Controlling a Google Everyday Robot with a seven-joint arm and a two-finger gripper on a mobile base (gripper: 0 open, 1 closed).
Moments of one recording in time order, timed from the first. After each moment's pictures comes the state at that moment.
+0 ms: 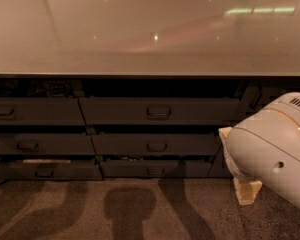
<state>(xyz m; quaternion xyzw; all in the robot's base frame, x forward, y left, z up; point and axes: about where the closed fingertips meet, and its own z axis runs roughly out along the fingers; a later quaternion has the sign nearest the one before) 0.412 -0.219 0.755 -0.72 0.66 -0.20 0.07</state>
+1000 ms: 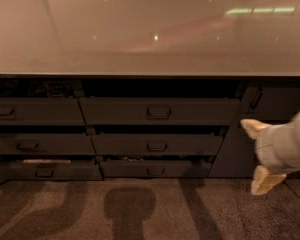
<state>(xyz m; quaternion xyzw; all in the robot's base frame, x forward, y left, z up) 0.432 -0.261 0.759 -0.69 0.69 -0.14 0.17</state>
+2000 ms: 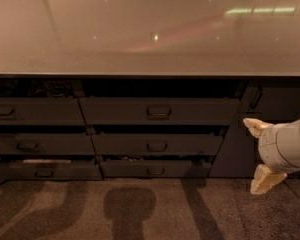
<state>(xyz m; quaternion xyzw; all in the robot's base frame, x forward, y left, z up) 0.432 -0.267 0.763 -0.67 0.70 -0.13 0.19</state>
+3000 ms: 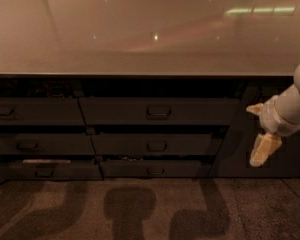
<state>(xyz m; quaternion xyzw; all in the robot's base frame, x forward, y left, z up) 0.514 -0.314 0.727 -0.62 0.77 -0.01 0.16</state>
